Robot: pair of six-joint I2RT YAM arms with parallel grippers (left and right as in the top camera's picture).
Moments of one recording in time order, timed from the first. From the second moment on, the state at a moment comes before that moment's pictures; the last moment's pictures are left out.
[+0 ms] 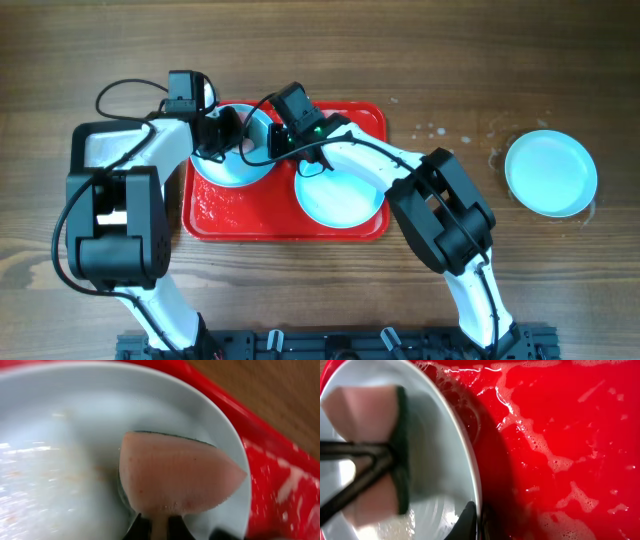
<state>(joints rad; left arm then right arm) -0.02 1.95 1.15 -0.38 0.36 -0.49 0.70 2.25 1.56 -0.32 -0.15 0.68</state>
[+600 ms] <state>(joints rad) -0.05 1.93 1.18 -0.69 0.31 -0.40 0.71 2.25 1.56 -0.33 -0.18 0.65</state>
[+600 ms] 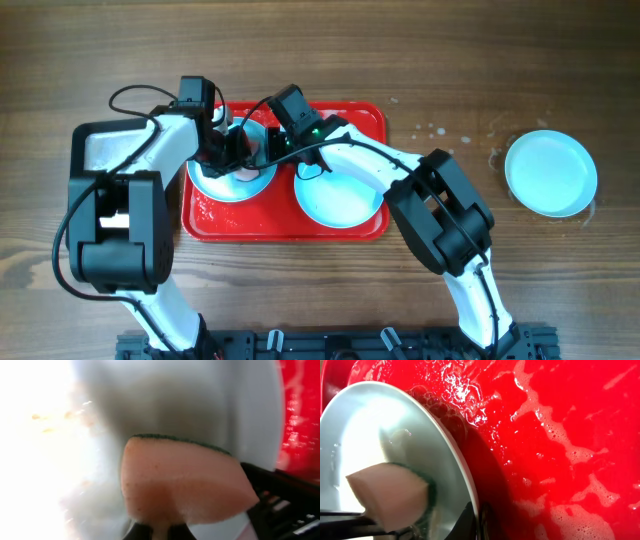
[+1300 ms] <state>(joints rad) -0.07 1.92 1.15 -0.46 -0.13 -0.63 0.71 2.25 1.56 -0.32 -0.17 0.66</state>
